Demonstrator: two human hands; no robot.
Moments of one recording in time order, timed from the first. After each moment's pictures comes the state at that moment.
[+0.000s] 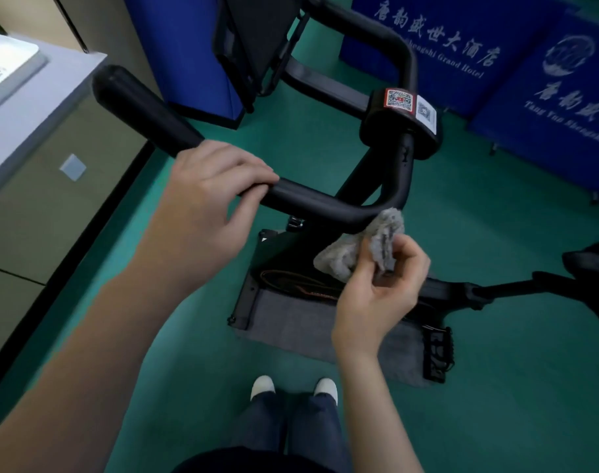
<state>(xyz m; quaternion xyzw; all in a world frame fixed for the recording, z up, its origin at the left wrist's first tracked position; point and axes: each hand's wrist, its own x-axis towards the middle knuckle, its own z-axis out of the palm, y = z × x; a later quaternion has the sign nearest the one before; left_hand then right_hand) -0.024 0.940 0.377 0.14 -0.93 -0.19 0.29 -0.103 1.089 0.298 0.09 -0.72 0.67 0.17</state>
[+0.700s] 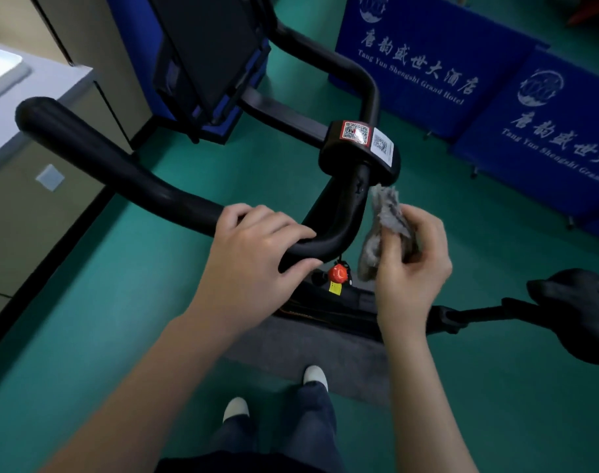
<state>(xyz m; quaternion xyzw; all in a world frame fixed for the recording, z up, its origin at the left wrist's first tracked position) -0.089 1.008 0.359 0.18 -0.94 -0.19 0.21 -0.215 1.128 0.329 0.24 -0.76 0.59 0.14</state>
